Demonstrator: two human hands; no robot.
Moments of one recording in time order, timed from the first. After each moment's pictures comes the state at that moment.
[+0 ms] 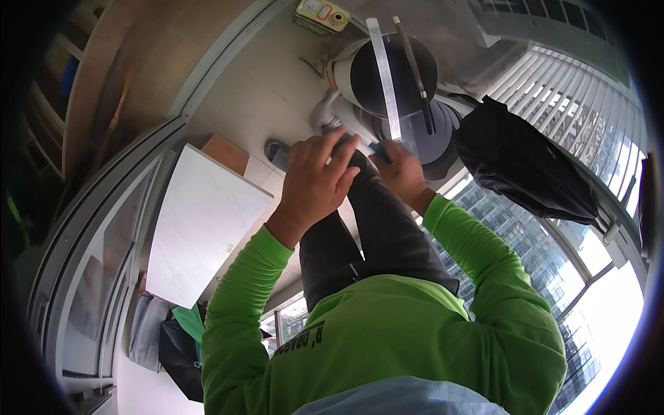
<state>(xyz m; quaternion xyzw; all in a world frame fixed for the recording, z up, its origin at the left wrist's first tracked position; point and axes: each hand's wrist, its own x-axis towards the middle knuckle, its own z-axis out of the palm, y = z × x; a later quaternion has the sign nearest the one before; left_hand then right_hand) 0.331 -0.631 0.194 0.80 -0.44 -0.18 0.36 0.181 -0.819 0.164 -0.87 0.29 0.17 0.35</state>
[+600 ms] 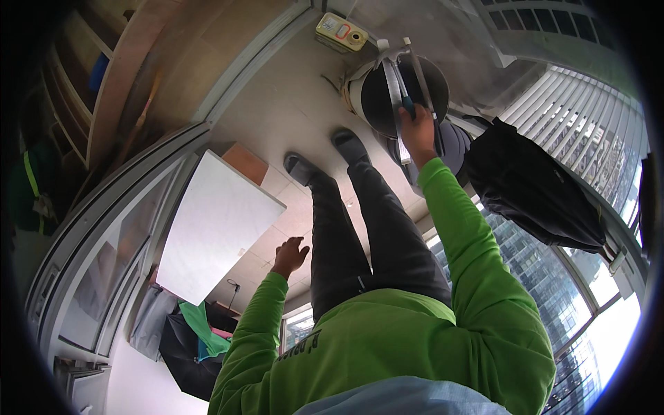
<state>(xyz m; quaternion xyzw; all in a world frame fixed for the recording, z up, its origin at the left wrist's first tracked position) 0.147 -0.412 0.065 0.78 -0.12 -0.61 0.07 0.234 -0.904 0.048 -0.86 0.42 -0.01 0.29</state>
